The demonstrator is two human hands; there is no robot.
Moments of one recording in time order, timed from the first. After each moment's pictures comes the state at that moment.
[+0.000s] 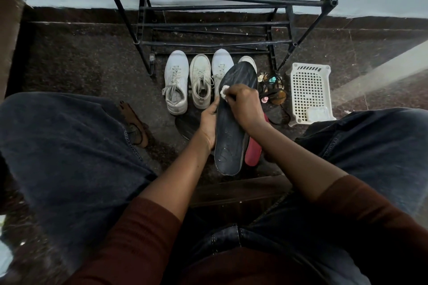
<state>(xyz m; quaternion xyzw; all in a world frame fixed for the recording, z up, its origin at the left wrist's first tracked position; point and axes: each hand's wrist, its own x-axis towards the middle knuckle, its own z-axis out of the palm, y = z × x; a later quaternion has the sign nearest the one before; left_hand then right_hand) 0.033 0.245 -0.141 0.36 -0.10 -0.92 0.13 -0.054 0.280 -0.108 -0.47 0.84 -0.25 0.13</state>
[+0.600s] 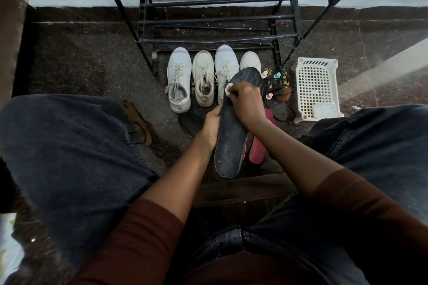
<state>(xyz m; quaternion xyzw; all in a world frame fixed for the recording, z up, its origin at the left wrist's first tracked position) 0.032 0.247 -0.146 0.42 -0.10 -0.90 0.11 -0.056 0.275 -0.121 -0.44 0.85 -0.25 0.13</state>
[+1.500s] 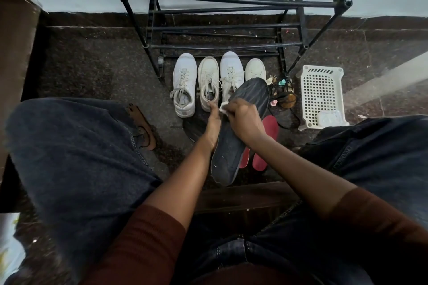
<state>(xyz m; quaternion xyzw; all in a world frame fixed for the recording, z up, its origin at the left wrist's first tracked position) 0.035 0.238 -0.141 0.48 -0.31 -0.82 0.08 -0.036 0.286 -0.126 -0.50 0.81 -0.25 0.16</state>
